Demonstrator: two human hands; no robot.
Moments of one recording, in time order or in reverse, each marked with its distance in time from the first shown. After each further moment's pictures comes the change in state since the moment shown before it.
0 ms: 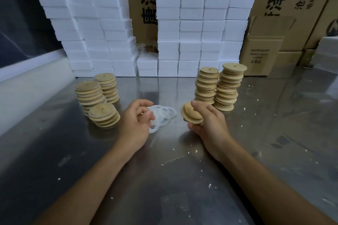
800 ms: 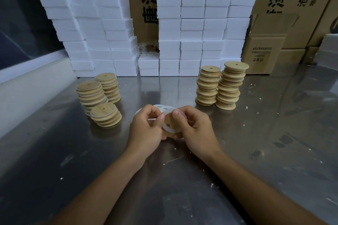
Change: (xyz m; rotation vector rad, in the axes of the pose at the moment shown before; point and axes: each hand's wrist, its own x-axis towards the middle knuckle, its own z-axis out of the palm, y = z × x) left_hand -0.011 -0.003 0.021 -0.062 0.027 -0.142; right_hand -0.022 0.014 0.021 -0.541 -0.148 -0.427
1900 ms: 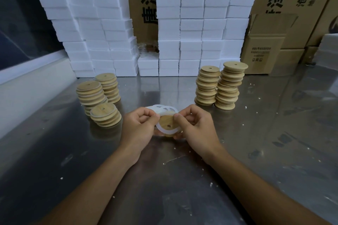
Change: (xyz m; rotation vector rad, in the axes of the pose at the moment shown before) left_hand 0.007 -0.002 -0.010 -0.189 0.013 -0.120; right_hand 0.001 -0.008 -0.001 0.052 0.056 0.163
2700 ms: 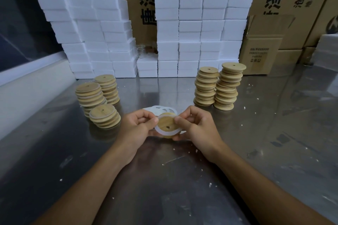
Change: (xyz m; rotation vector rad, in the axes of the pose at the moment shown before) left_hand 0.001 0.005 -0.009 -0.071 -0.137 -0.060; right_hand 0.002 -0.005 -0.009 0.148 -0.132 0.130
